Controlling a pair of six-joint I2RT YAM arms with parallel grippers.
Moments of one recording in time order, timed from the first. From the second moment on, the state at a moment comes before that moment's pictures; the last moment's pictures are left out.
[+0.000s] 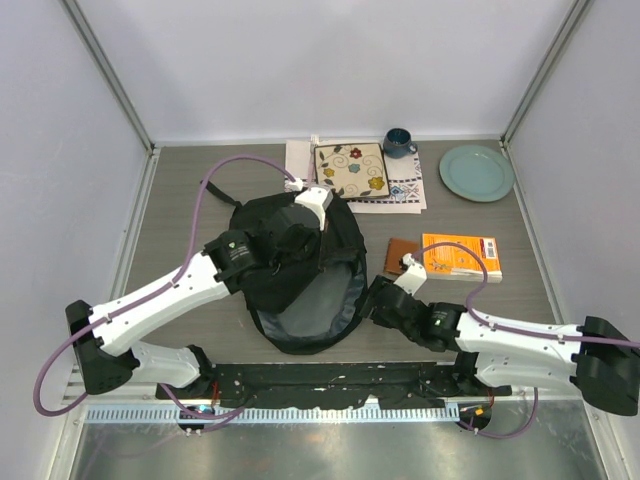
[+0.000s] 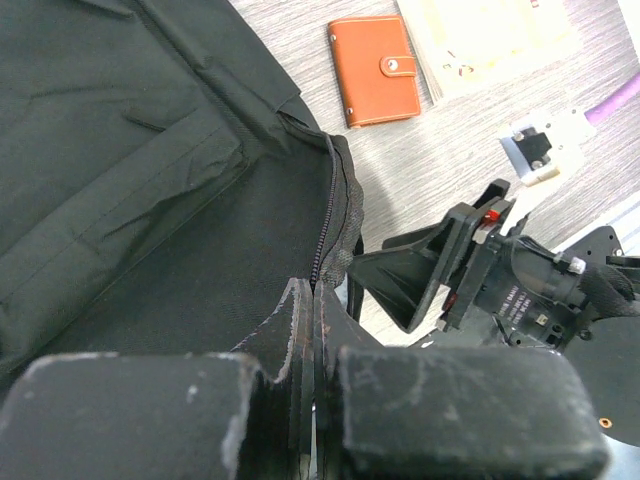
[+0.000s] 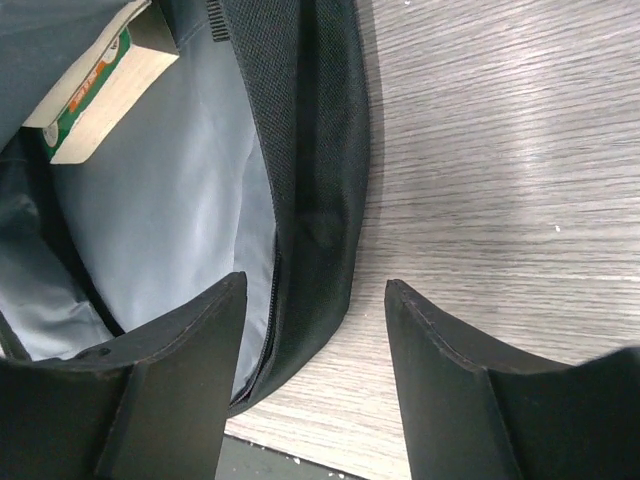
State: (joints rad) left arm -1.02 1.29 1.32 -0.69 -0.25 -0.55; right arm 1.09 0.97 0.42 -0.26 0.49 1.22
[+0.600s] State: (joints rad) left arm -1.02 1.29 1.26 -0.65 -0.21 -0.57; right arm 0.99 1.02 0.41 -0.09 0.38 1.20
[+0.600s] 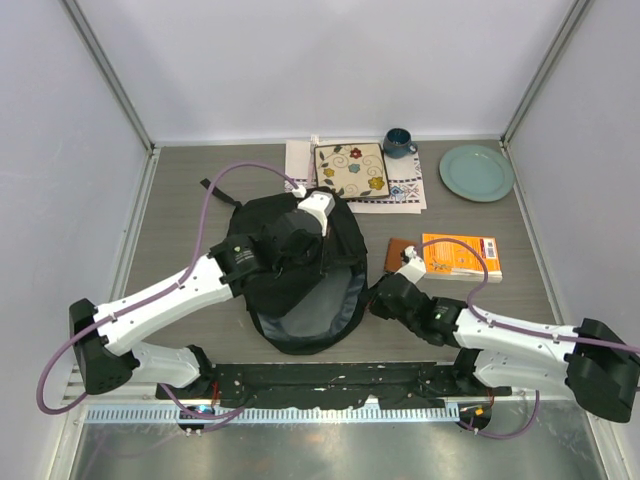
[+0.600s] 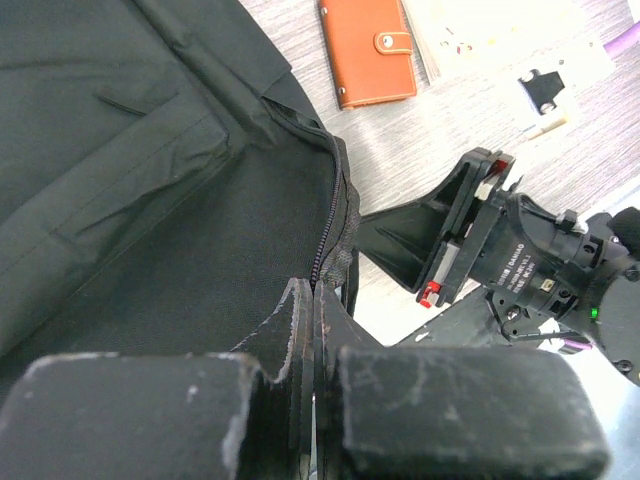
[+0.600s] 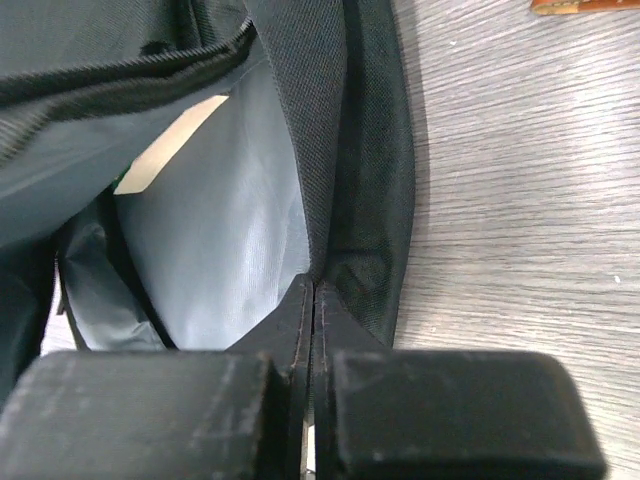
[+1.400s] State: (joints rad) left arm -1.02 1.21 1.05 -0.55 0.06 -0.63; right arm 0.98 0.67 0.47 -0.51 0.52 1.22
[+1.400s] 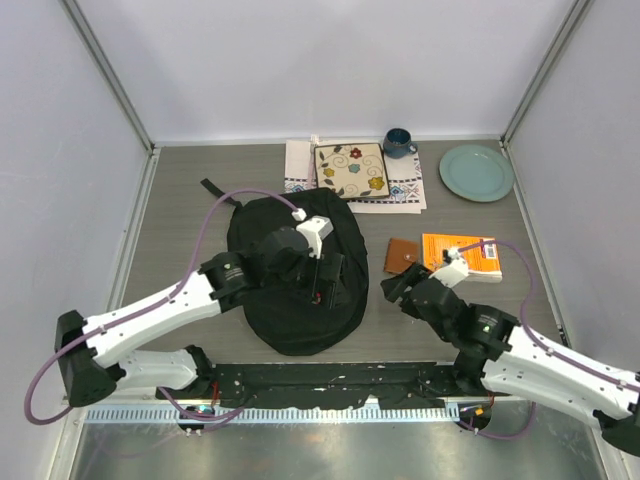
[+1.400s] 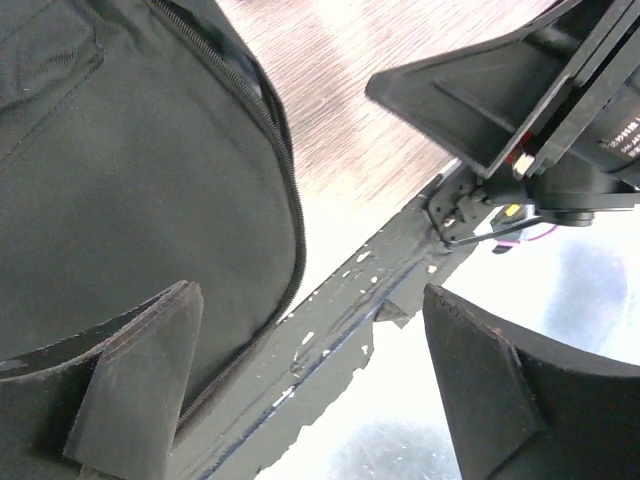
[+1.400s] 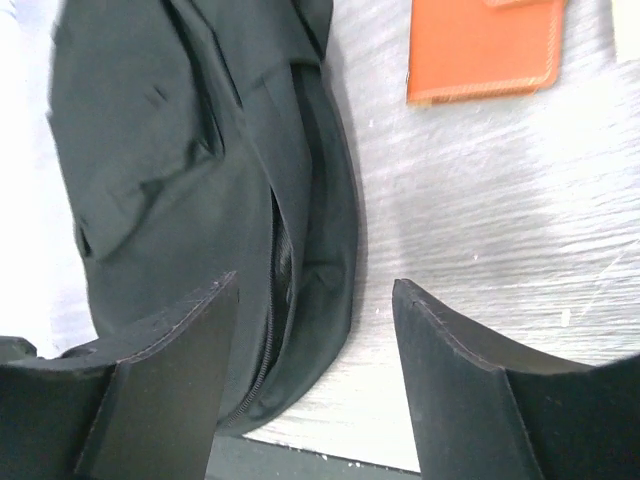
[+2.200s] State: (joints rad) left arm -1.02 1.23 1.08 -0.52 0.02 -0.63; right arm 0.88 0.59 0.73 -0.89 0.96 1.02
